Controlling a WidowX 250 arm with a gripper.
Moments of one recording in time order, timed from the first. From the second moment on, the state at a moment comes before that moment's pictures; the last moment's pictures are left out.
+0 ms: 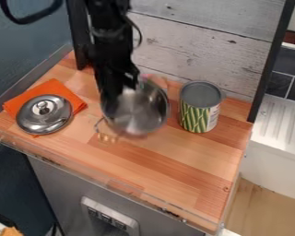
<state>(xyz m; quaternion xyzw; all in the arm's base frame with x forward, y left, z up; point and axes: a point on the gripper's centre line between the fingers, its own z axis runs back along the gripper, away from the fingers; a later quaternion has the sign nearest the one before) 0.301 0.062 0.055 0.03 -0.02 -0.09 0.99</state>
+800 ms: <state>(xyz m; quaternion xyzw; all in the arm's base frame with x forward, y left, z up) 0.287 0.011 0.007 0.00 0.03 -0.16 0.99</state>
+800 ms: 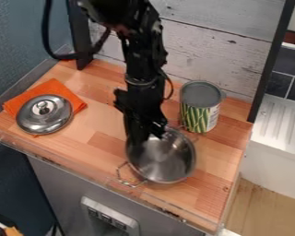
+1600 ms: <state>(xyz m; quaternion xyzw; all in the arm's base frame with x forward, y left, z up) 0.287 0.014 0.043 0.00 -0.05 -0.16 0.99</state>
